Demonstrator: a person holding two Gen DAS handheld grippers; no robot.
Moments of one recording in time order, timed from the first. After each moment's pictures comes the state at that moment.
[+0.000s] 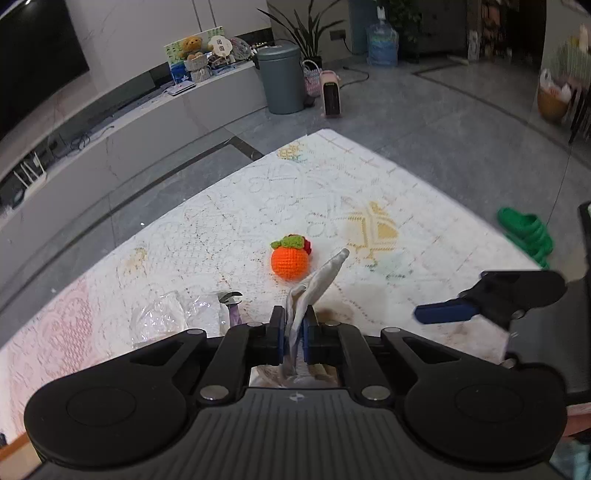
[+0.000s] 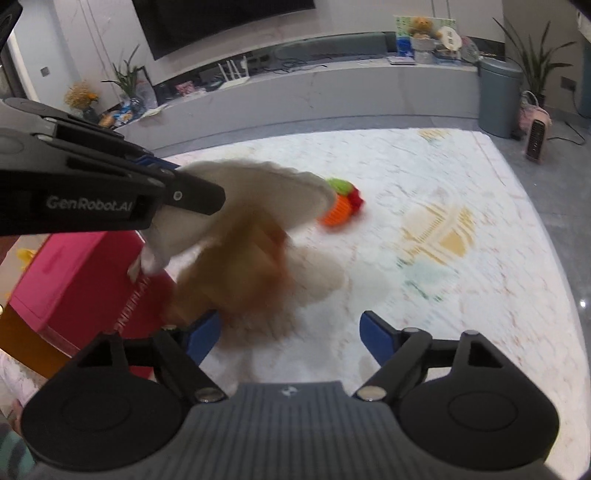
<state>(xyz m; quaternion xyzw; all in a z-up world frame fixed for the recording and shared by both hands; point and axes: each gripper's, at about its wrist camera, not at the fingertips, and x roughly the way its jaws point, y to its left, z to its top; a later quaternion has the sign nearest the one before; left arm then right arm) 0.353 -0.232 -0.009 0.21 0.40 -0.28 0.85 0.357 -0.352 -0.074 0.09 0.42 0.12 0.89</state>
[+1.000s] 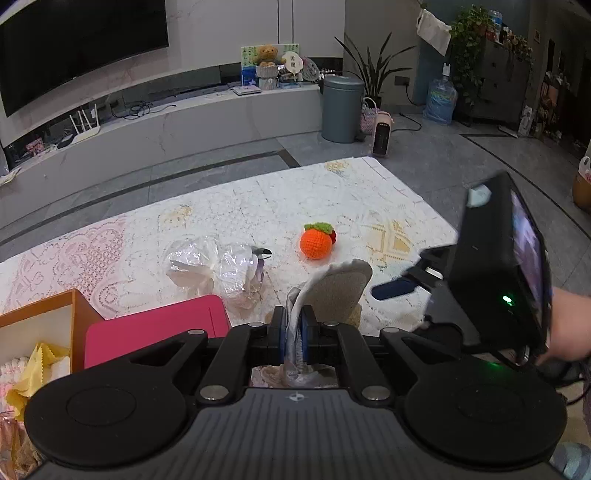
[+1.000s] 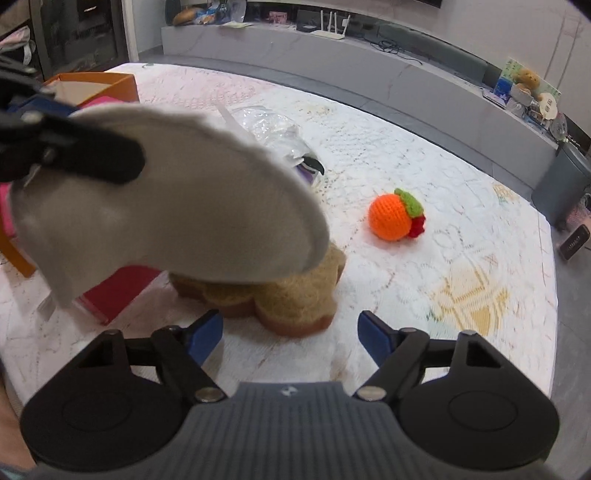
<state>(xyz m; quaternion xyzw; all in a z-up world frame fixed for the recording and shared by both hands) 0.300 -0.179 -0.004 0.09 0.39 -0.21 0.89 0.391 -0.310 -0.082 -0.13 0.46 0.22 0.85</state>
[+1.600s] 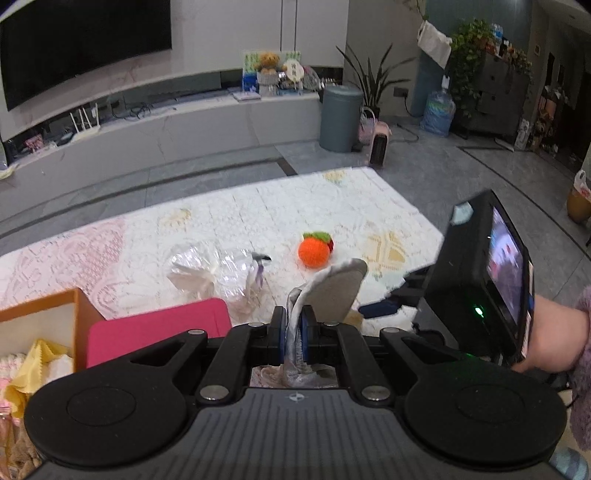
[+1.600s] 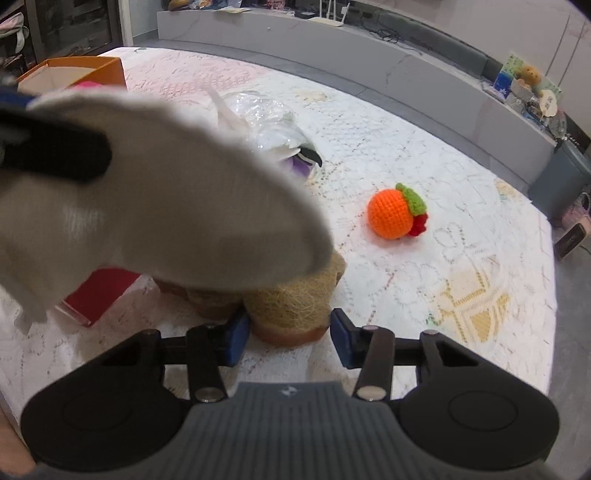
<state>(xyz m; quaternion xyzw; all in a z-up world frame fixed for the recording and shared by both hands) 0.290 -0.167 0.008 0.07 0.37 -0.21 0.90 0.396 -0.304 -0.084 -0.15 0.47 0.20 0.85</state>
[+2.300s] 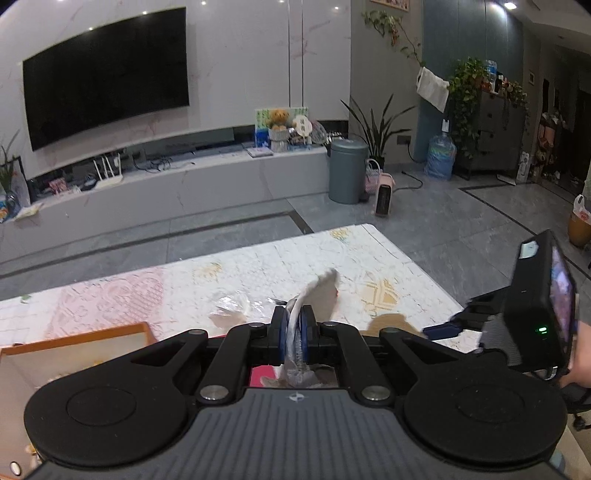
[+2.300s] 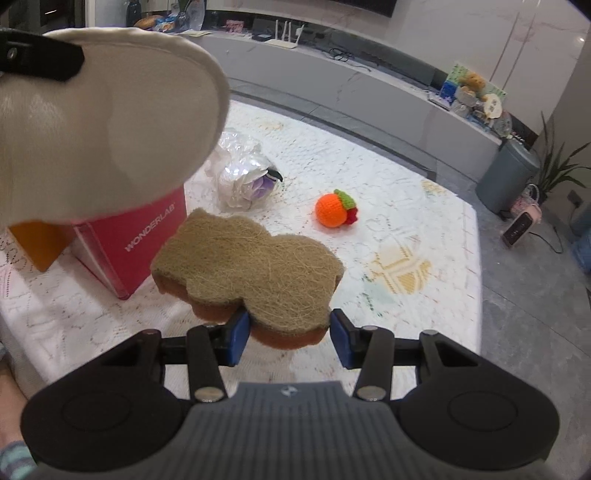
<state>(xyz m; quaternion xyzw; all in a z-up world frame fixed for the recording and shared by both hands) 0.230 -0.134 0.077 0.07 0.29 -0.20 0.93 0.309 -0.315 -0.023 -0.15 0.44 0.12 0.88</state>
